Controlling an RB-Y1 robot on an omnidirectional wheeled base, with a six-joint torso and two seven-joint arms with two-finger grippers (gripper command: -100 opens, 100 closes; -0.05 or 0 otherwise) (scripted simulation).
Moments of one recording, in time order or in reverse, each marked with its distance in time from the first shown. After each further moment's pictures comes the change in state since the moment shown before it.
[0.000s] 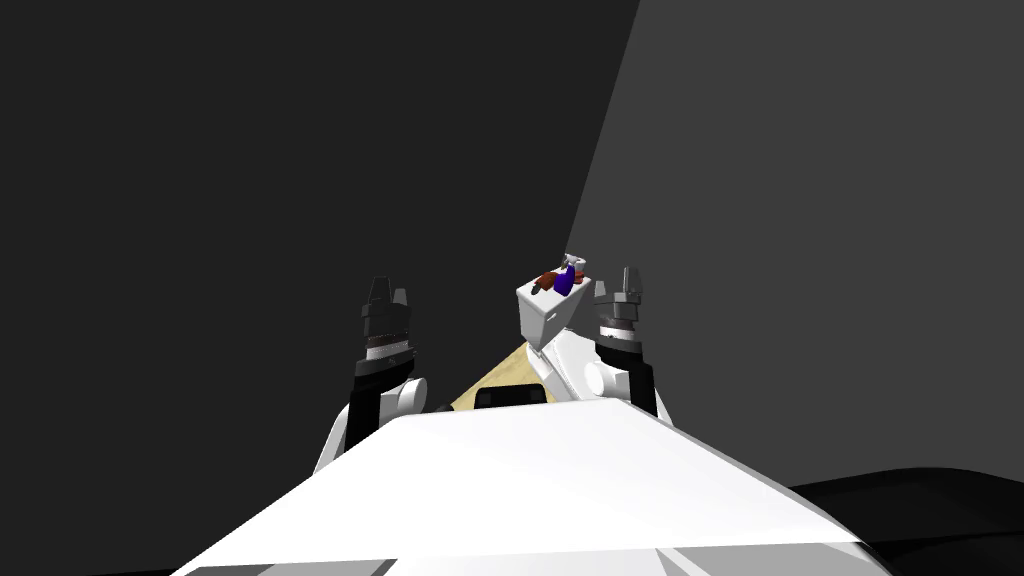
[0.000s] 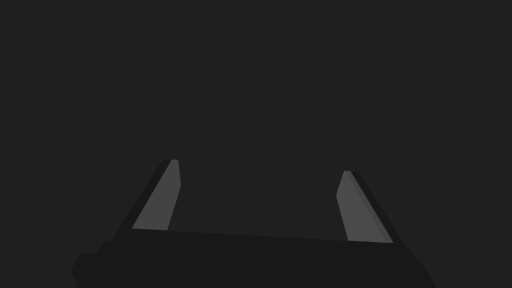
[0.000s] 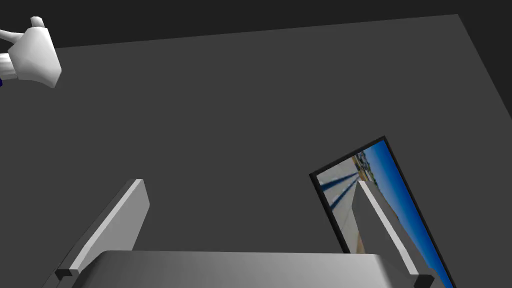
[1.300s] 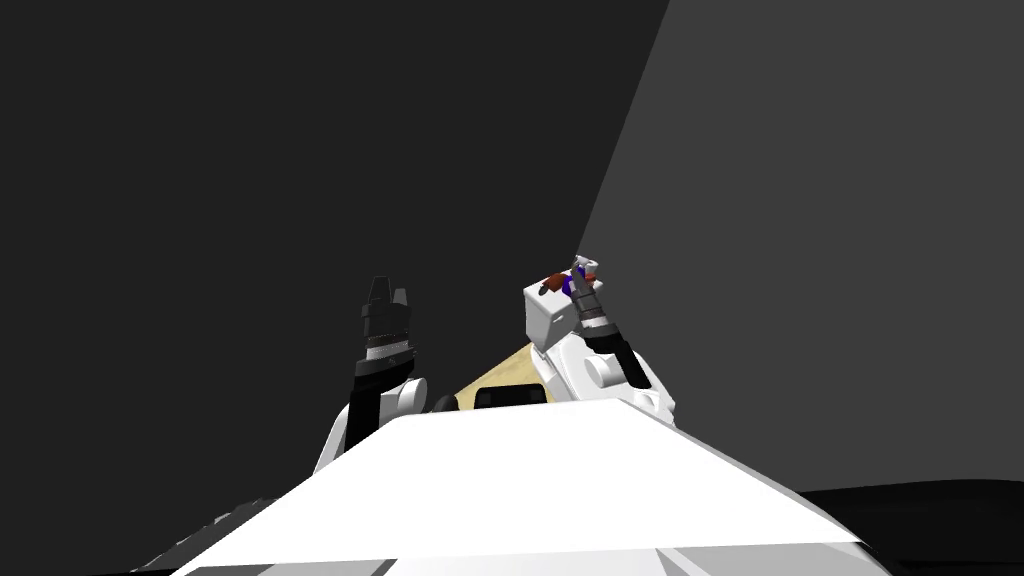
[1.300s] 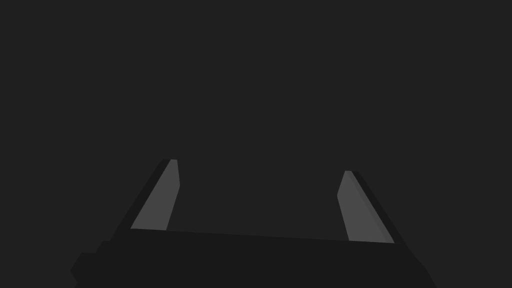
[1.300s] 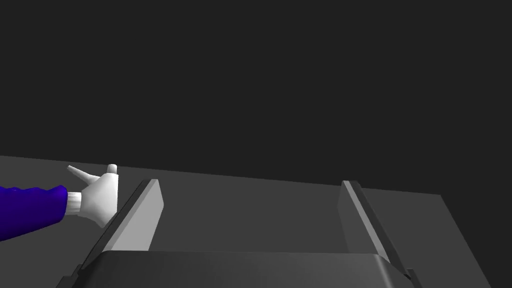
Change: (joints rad) left arm 0.000 0.000 0.000 0.000 0.000 0.000 0.000; right arm -0.130 -0.306 0.108 0.058 0.007 0.209 0.198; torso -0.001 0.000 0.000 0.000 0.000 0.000
